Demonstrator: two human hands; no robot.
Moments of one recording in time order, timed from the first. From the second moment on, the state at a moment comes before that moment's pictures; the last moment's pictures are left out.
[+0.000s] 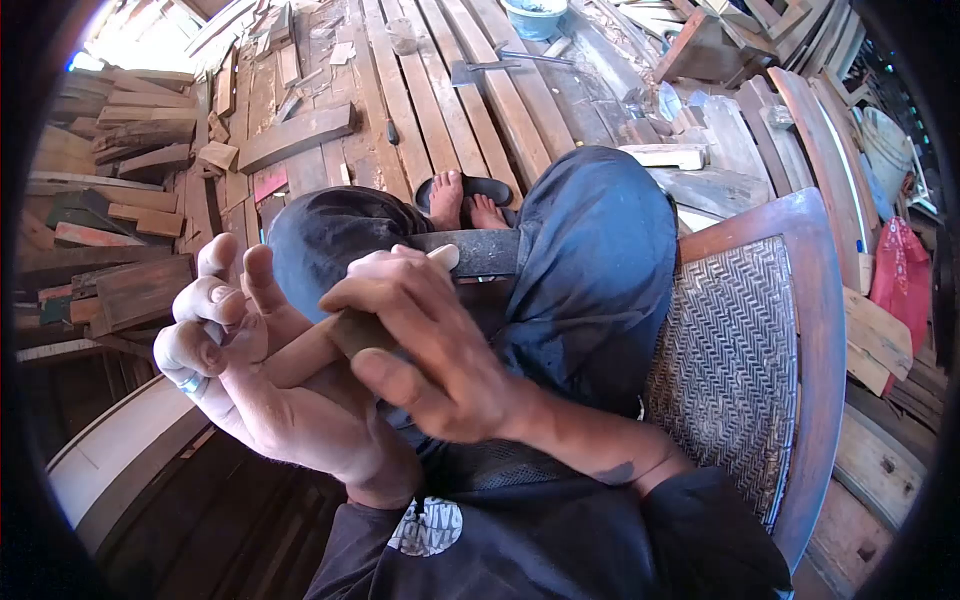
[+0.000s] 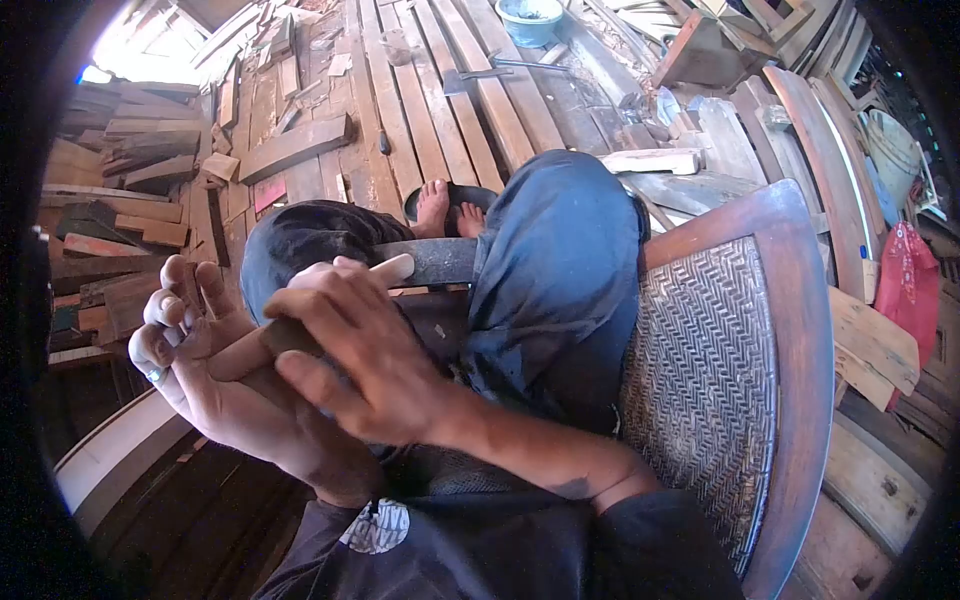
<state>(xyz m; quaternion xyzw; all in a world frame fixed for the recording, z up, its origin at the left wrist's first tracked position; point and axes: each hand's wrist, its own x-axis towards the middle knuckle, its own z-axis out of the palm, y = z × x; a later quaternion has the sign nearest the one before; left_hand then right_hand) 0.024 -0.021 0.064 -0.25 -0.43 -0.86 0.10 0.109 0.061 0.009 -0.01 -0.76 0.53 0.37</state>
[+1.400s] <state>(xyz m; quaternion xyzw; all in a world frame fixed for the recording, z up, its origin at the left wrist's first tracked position) 0.031 -0.036 0.064 -0.22 -0.29 -0.93 0.02 0.109 0.056 0.018 -0.02 -0.81 0.48 0.34</state>
